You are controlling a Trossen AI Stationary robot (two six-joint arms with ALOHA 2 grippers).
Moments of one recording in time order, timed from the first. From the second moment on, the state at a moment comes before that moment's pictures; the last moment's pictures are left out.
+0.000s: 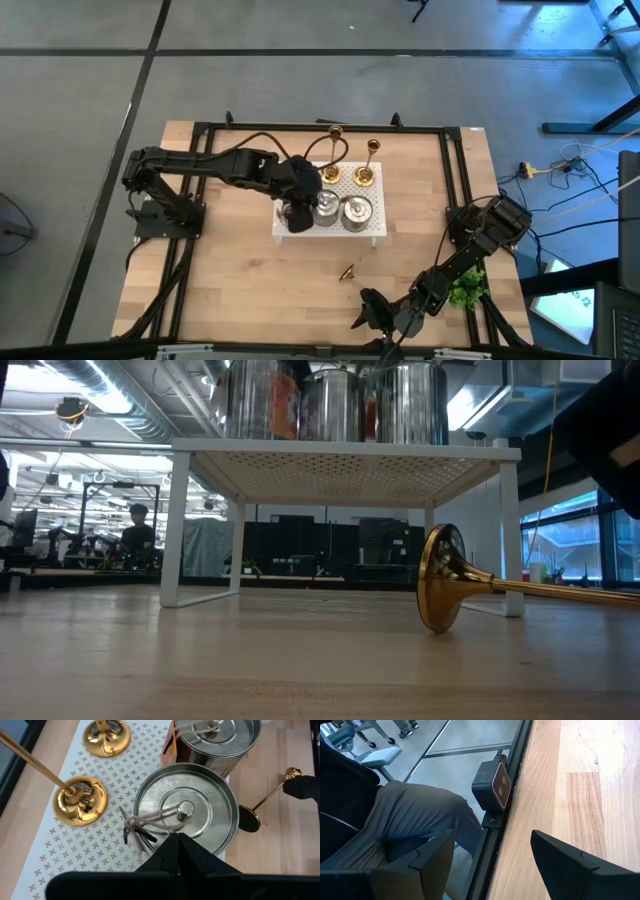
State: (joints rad) left arm -0.04 1.60 1.62 -0.92 -0.12 -0.22; right arm 0.84 1.89 0.91 0.47 0.24 0.56
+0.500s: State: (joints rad) left arm -0.05 1.63 1.63 -0.88 -0.03 -0.22; right arm 0.84 1.89 0.91 0.47 0.26 0.56
